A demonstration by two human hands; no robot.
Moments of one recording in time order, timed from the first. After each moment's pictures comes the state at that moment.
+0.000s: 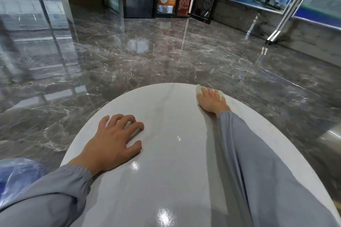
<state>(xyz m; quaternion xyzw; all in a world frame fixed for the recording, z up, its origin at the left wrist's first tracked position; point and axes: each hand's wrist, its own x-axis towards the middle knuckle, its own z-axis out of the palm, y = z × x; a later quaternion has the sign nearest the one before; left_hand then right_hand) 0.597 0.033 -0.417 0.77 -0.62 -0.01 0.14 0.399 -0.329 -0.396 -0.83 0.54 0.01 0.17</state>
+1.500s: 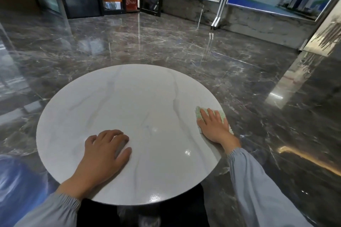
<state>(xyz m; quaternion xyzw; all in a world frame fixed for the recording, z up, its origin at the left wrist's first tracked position) 0.401 0.165 -0.429 0.73 -0.64 0.02 0.23 0.064 -0.059 -0.395 -0.77 0.62 0.03 0.16</state>
